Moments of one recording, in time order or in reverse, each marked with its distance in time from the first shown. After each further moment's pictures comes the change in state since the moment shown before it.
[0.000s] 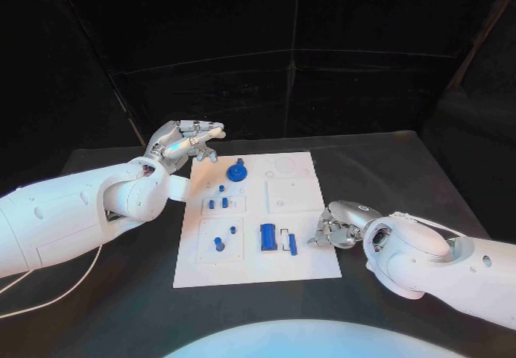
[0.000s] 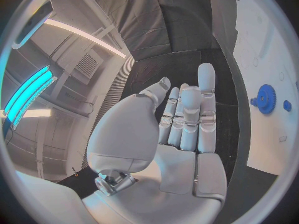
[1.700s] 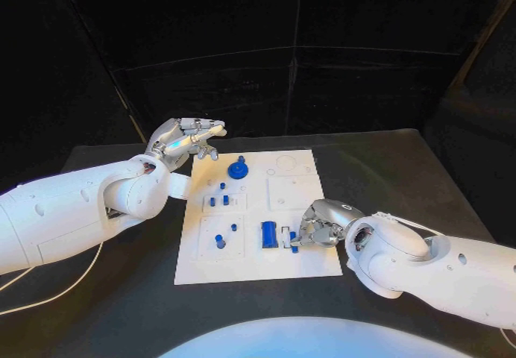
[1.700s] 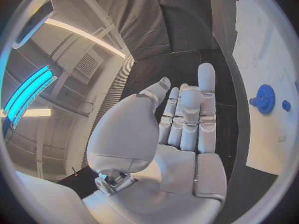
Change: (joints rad) left arm 0.000 -0.002 -0.001 0.002 0.000 0.004 -0.001; left_hand 0.000 0.000 0.000 0.000 0.000 0.000 0.000 0.004 0.000 -0.004 -0.004 0.004 0.000 0.000 0.000 0.000 -0.001 0.000 0.000 0.000 0.000 -0.001; right arm -0.007 0.093 -0.001 -0.016 0.012 -0.051 -0.008; right_hand 0.027 -0.002 -0.035 0.010 0.020 0.068 -0.032 0.022 0.030 0.011 -0.011 0.012 0.025 0.001 -0.006 0.000 0.000 0.000 -0.001 -0.006 0.000 0.003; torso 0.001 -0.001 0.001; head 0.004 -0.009
